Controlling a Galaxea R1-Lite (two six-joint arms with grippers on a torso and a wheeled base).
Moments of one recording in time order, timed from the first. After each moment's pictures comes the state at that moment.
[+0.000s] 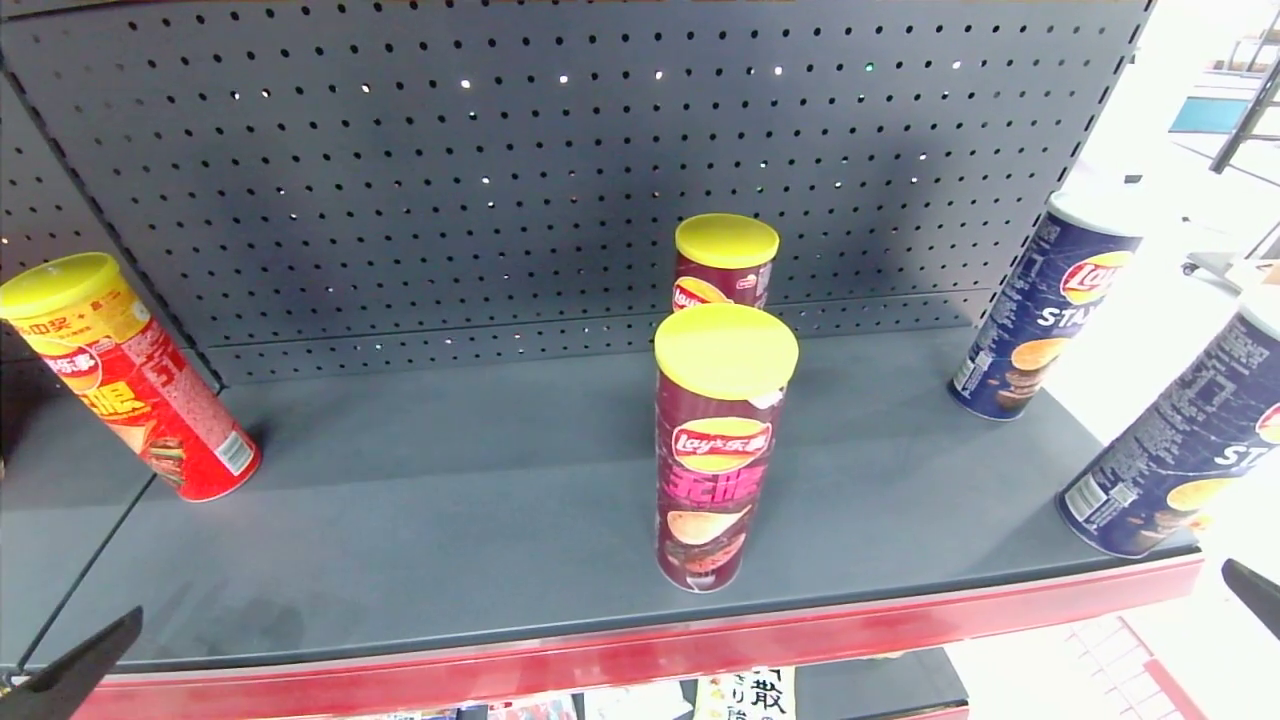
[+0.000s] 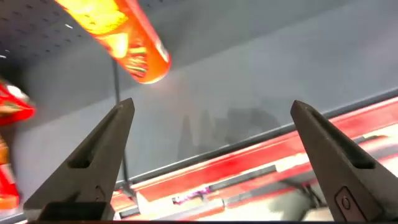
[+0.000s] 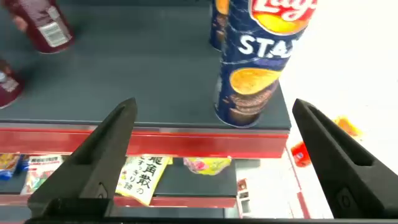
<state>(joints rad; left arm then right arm) -0.24 0.66 -0.49 0.14 0.18 0.22 0.05 0.61 -0.28 -0.21 0.03 -0.06</state>
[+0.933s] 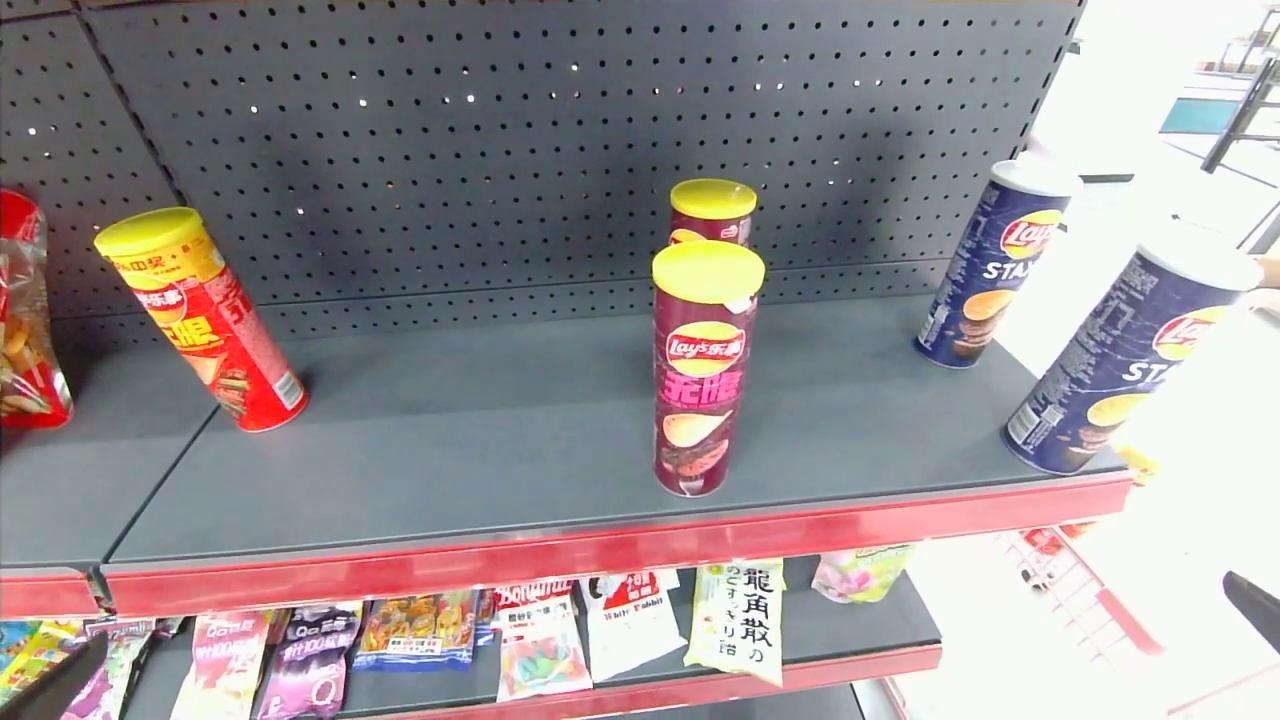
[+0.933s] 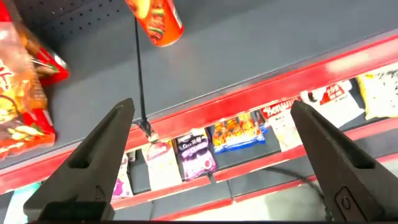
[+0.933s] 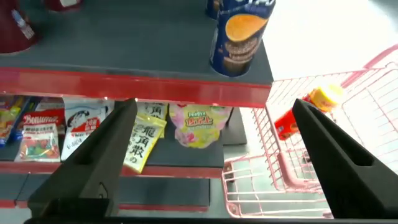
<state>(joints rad) -0.23 0.57 -0.45 0.14 0.21 0.25 0.03 0.60 -0.28 -0.19 0.03 -0.13</state>
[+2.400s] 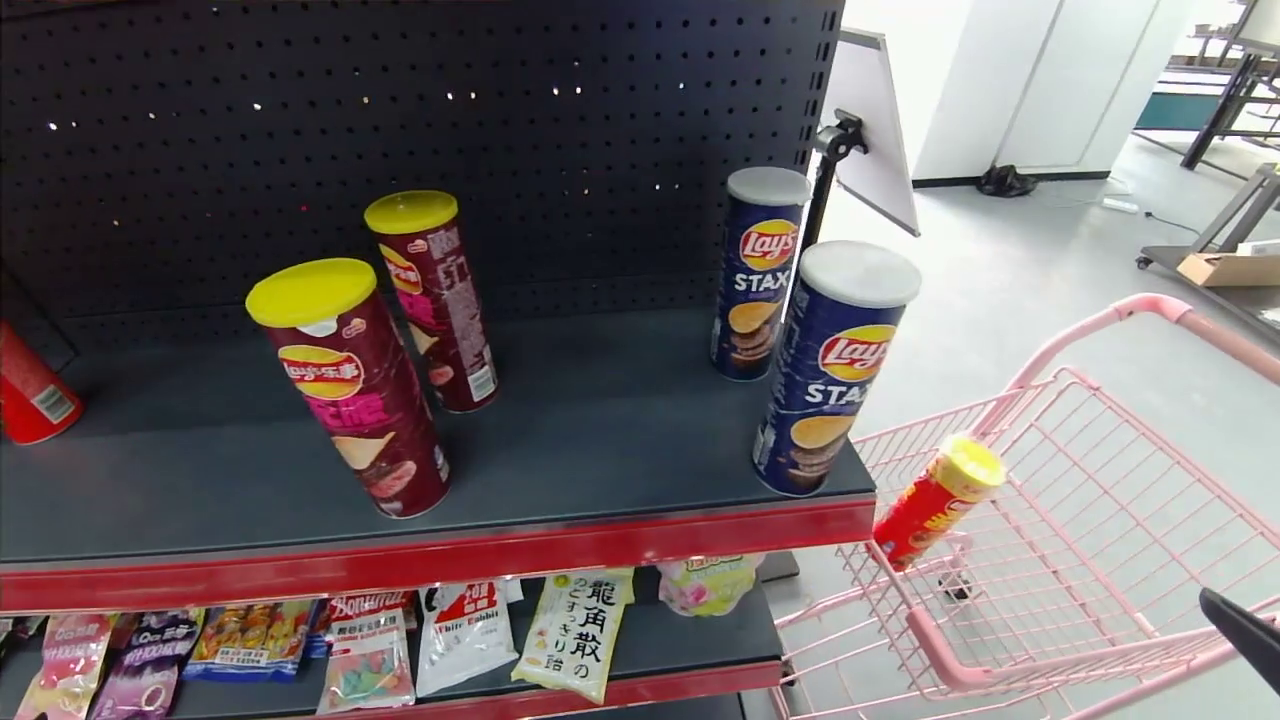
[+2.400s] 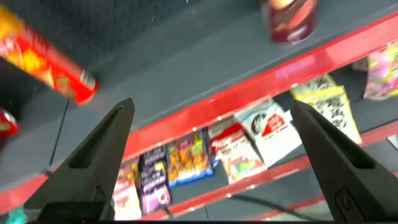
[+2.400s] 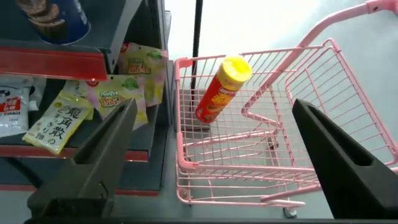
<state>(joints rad) -0.23 0.32 -0.35 0.14 0.20 0.39 0.03 0.63 -0.25 -0.19 0.03 -0.14</state>
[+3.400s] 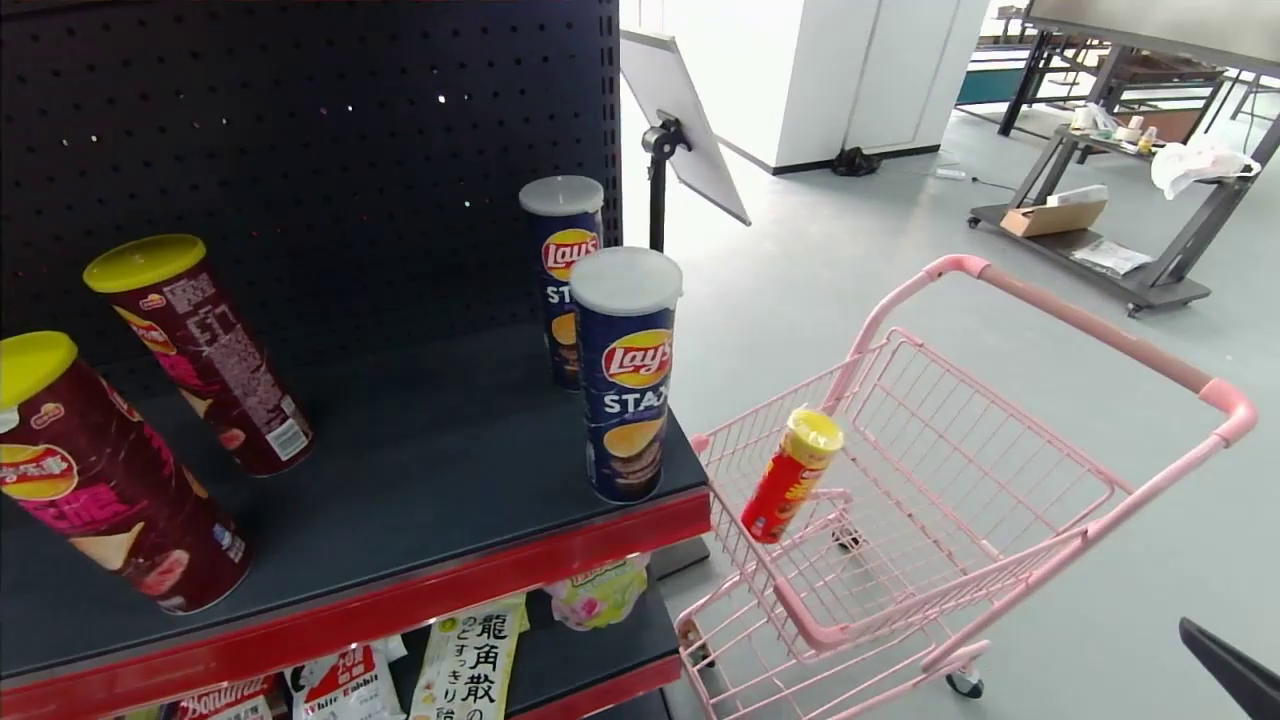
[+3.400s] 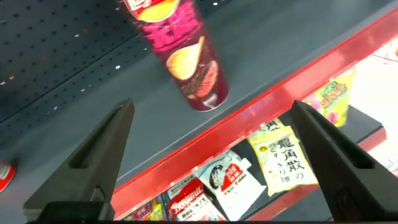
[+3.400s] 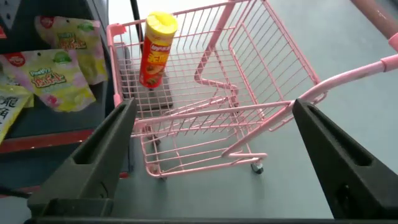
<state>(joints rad) -0.23 0.11 -0.24 0.14 0.18 0.40 0.03 0.62 -0.19 -0.19 0.03 -0.17</state>
